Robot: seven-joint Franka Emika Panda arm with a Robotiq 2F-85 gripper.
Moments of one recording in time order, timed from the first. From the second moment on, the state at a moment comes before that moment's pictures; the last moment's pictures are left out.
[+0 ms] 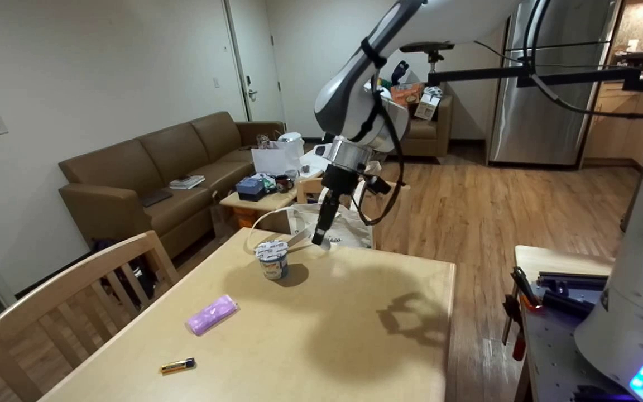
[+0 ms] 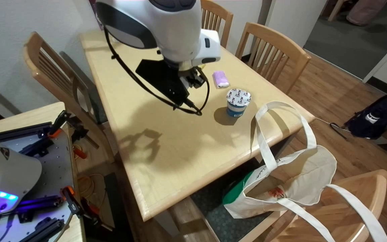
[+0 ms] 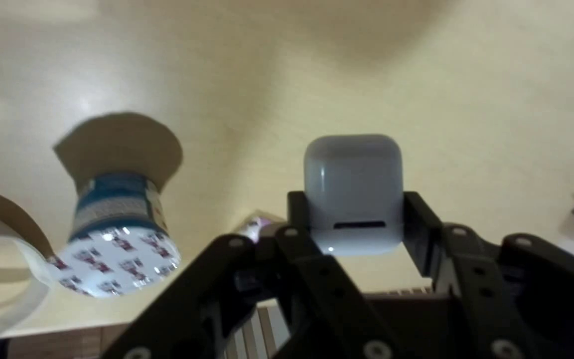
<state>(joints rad) -0.31 0.16 0.18 -2.31 0.91 2.50 -1.24</state>
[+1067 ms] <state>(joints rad) -0.07 0.10 0.02 -2.19 0.79 2.73 -0.93</state>
